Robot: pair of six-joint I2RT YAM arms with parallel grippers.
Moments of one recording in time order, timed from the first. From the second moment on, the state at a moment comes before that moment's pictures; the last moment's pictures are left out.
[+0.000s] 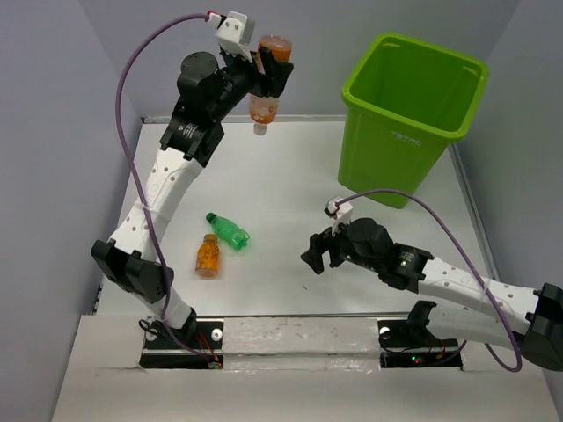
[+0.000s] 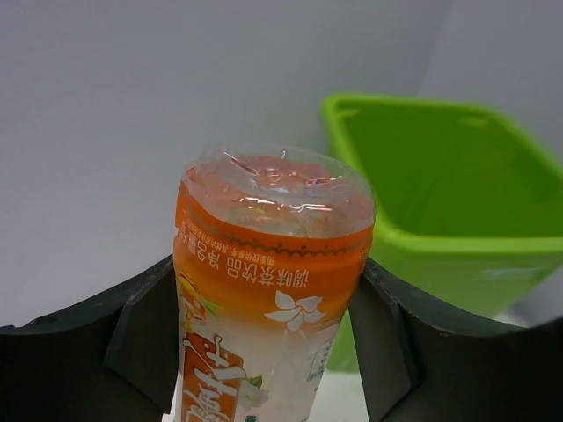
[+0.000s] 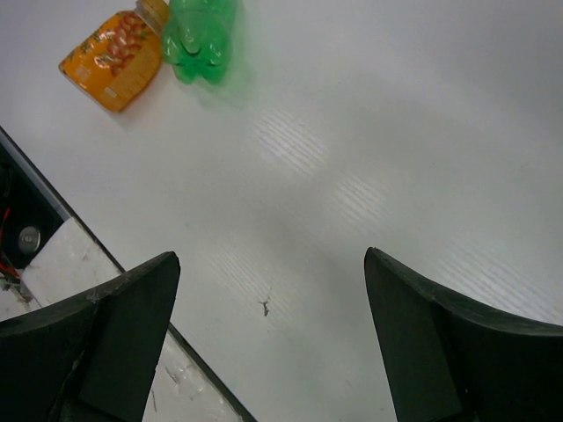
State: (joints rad) left arm -0.41 1.64 1.88 -0.19 0.18 -0.16; right arm 0.97 0.99 0.66 -0.12 0.10 0.34
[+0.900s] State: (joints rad) left arm -0.74 2.35 2.56 0.55 0.08 -0.62; right arm 1.03 1.07 0.60 -0.08 0.11 0.41
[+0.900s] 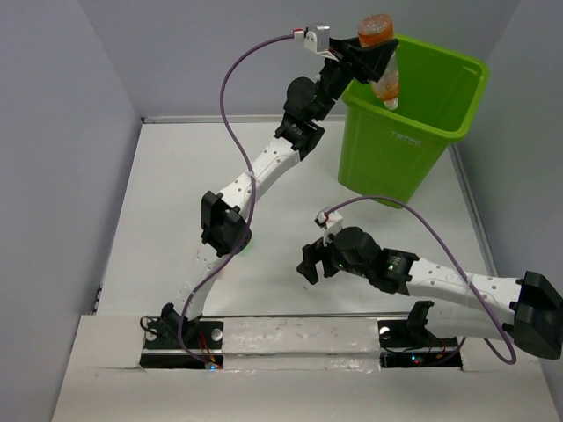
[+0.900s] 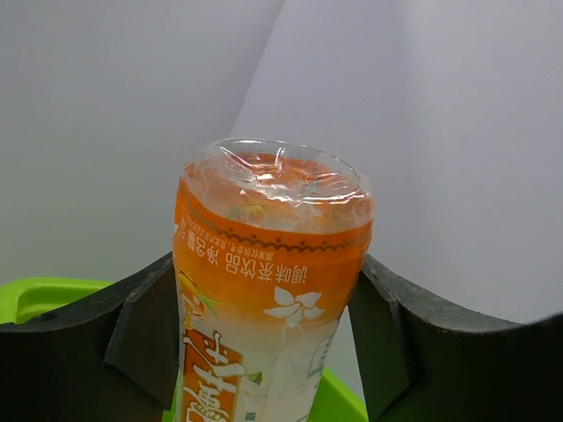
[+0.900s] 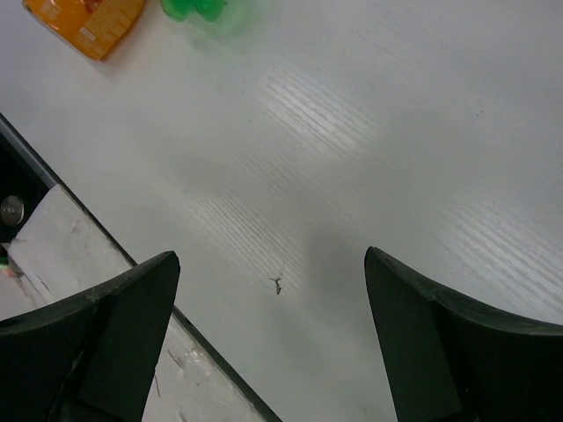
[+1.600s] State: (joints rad) left arm -0.74 2.11 2.32 0.36 0.07 -0.40; right arm 1.04 1.25 0.71 -0.06 0.17 0.40
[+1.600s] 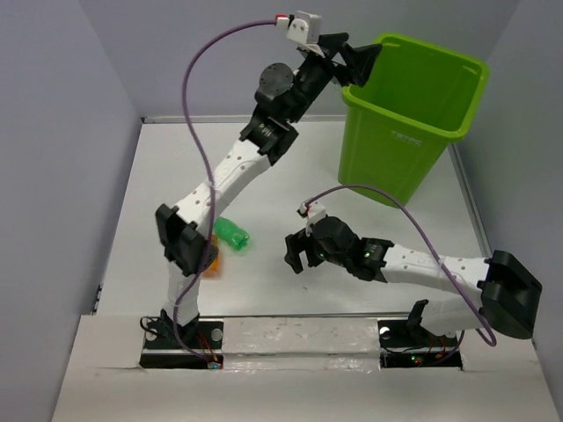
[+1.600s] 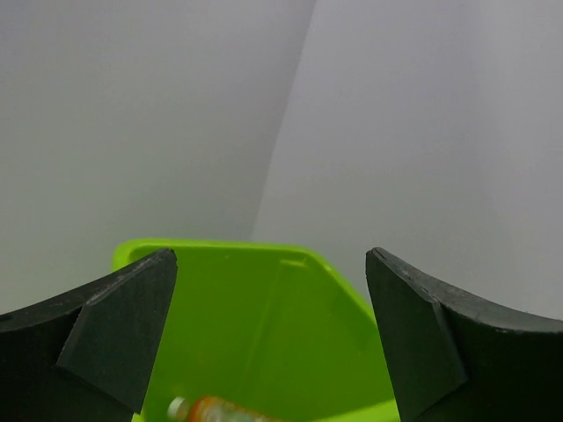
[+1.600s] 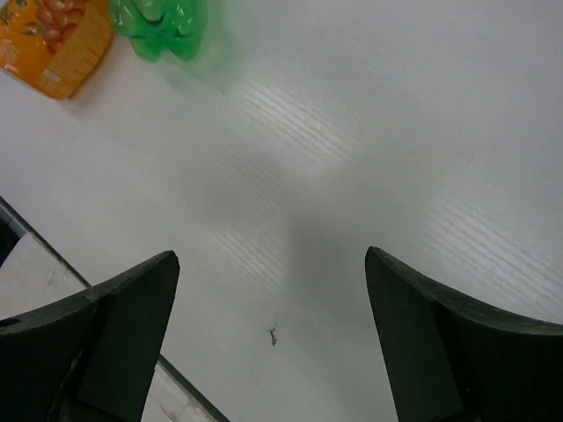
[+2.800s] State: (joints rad) left arm -0.70 0.65 1.02 -1.02 -0.61 -0.86; right arm 1.05 2.14 1.55 -0.06 0.07 0.20
